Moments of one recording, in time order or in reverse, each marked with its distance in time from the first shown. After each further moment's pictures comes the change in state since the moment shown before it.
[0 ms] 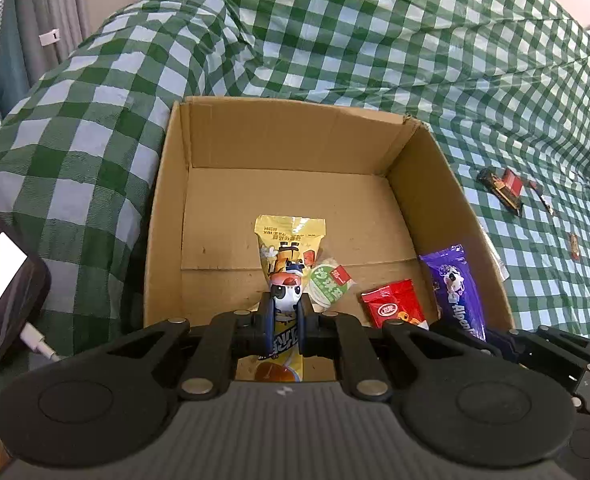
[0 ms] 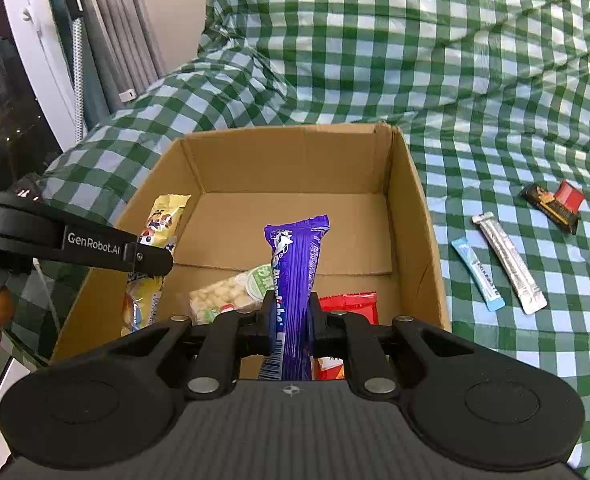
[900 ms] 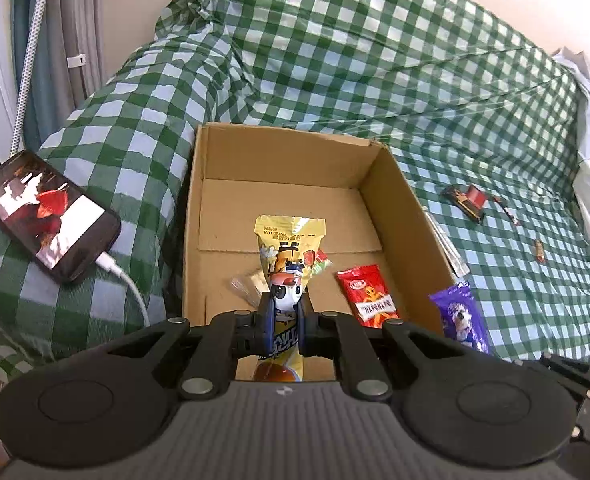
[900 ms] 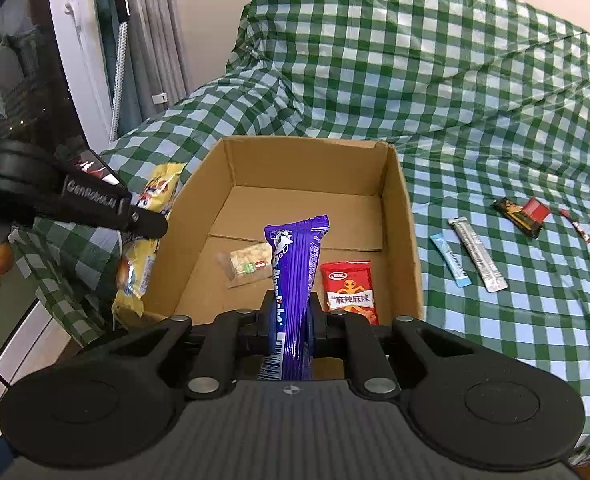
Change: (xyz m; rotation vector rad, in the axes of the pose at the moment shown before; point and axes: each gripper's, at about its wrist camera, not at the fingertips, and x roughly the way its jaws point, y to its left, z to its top) left arm -0.094 0.016 -0.047 -0.013 -0.107 -0.040; right arm -0.103 0.035 -0.053 -0.085 -0.063 -0.013
